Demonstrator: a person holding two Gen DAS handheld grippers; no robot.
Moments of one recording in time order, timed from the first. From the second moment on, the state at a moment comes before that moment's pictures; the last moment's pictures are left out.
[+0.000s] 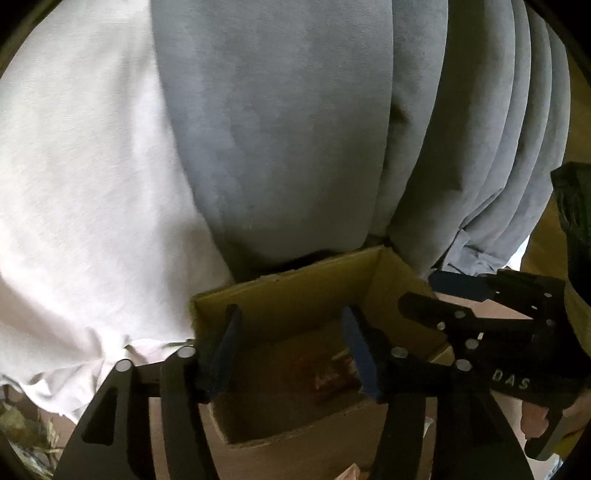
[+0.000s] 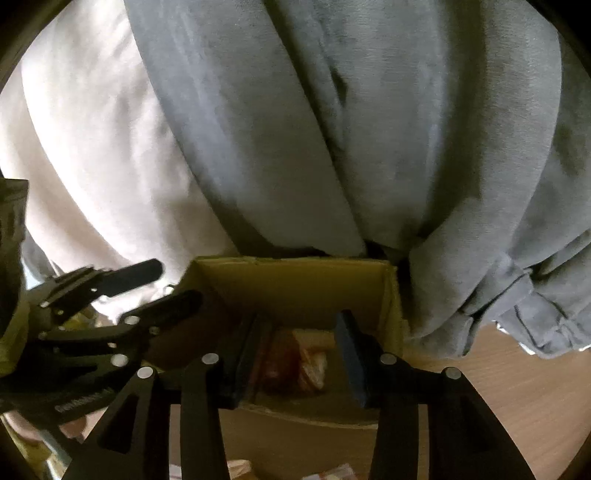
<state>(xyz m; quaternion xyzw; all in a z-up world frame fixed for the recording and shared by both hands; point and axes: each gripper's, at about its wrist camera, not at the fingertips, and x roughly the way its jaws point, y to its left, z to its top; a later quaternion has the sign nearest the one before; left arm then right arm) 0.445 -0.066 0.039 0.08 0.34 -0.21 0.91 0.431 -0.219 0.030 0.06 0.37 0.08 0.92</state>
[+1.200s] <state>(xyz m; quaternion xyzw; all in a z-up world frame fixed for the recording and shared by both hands) 0.230 -0.025 -0.002 0.17 0.32 -0.22 0.91 0.242 -0.171 0.011 -0.01 0.40 0.07 0.92</state>
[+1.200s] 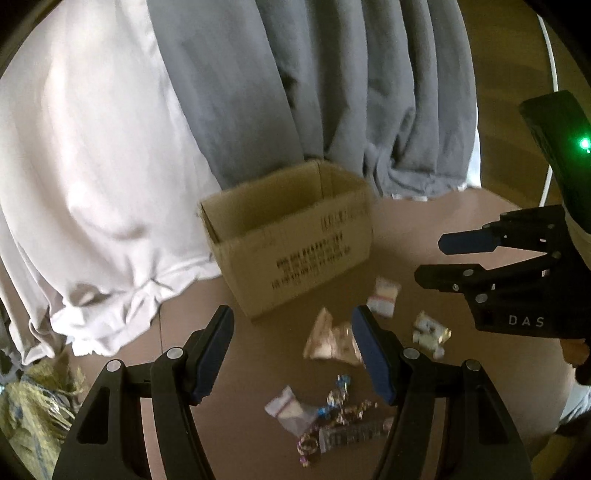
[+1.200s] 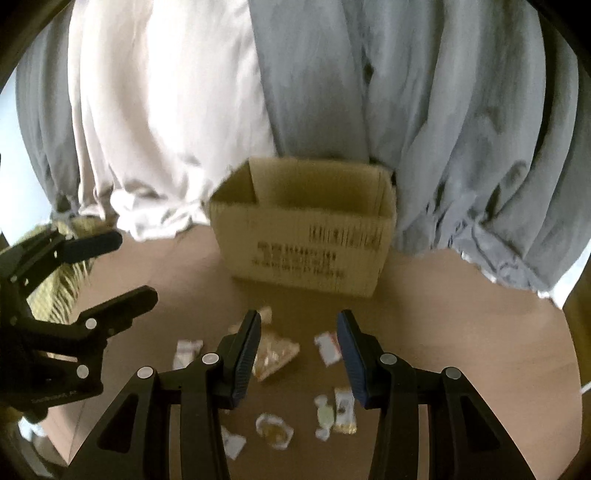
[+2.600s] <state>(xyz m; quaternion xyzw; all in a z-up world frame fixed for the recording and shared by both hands) 0.261 -0.044 -0.131 0.18 0.47 -0.28 0.82 0.230 -0.166 -0.126 0.04 0.57 0.11 0.81</state>
